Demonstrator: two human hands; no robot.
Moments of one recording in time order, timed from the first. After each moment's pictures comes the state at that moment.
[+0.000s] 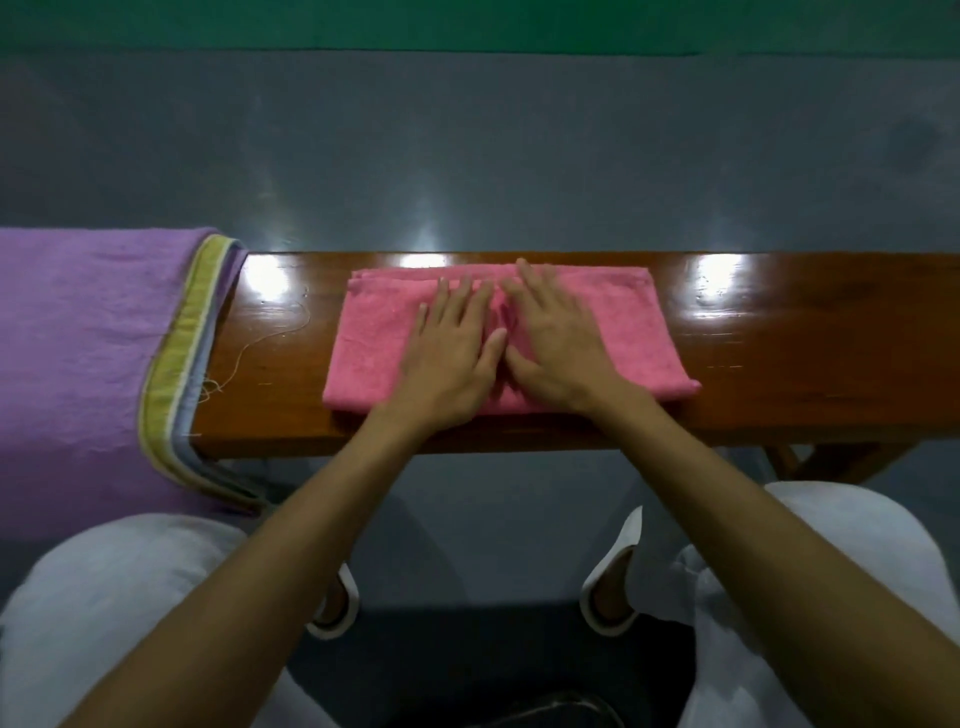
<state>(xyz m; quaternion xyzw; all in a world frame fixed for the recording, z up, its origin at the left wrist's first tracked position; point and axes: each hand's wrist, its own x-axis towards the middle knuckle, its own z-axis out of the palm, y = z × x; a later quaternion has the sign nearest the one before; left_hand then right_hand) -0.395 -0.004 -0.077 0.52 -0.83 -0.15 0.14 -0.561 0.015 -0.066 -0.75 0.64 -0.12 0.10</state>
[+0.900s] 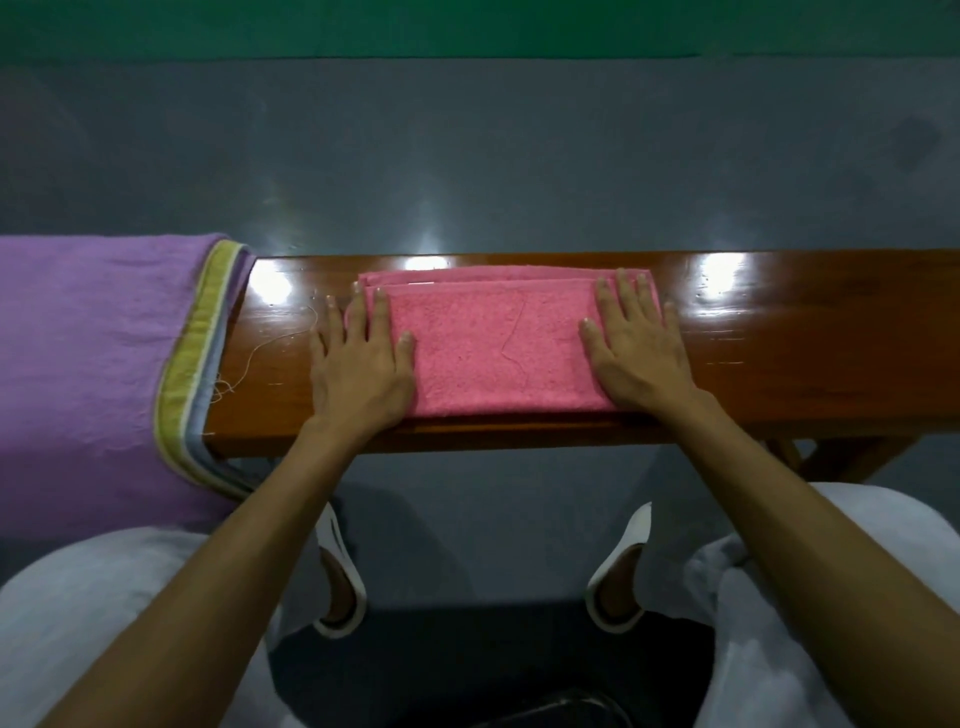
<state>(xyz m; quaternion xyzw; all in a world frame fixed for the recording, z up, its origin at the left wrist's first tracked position) -0.322 -0.009 -0.091 0.66 -0.74 -0.08 0.06 -0.632 0.028 -0.081 -0.66 0.75 -0.04 0.07</state>
